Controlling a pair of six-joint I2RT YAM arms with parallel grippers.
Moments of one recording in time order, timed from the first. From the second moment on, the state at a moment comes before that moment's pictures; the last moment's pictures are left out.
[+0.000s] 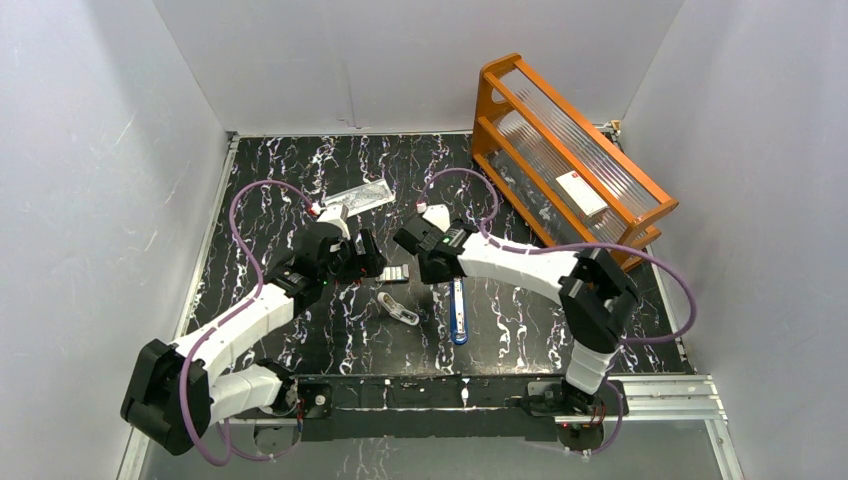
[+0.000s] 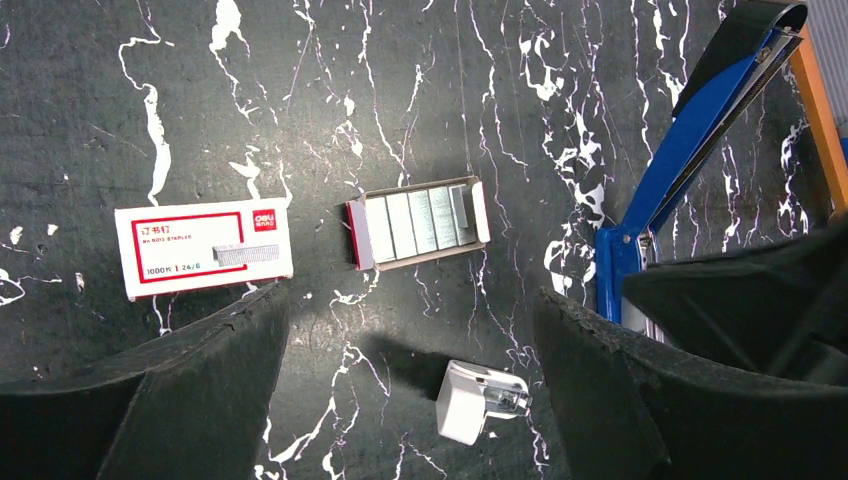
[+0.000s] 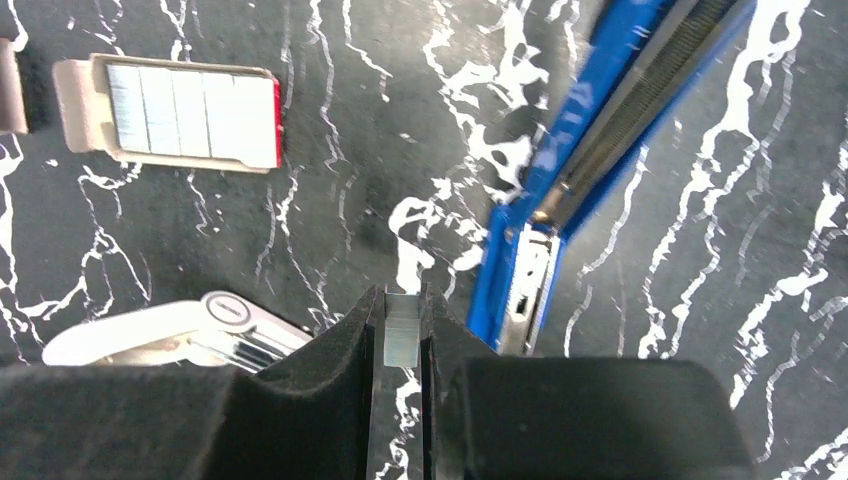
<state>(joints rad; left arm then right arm) -0.51 1.11 0.62 -0.17 -0.04 -0.56 1.00 1.78 1.33 -0.73 0.36 0.74</state>
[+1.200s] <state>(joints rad) -0.51 1.16 0.62 -0.16 -0.03 -0.56 0.98 1.60 1.09 -0.74 0.37 0.84</state>
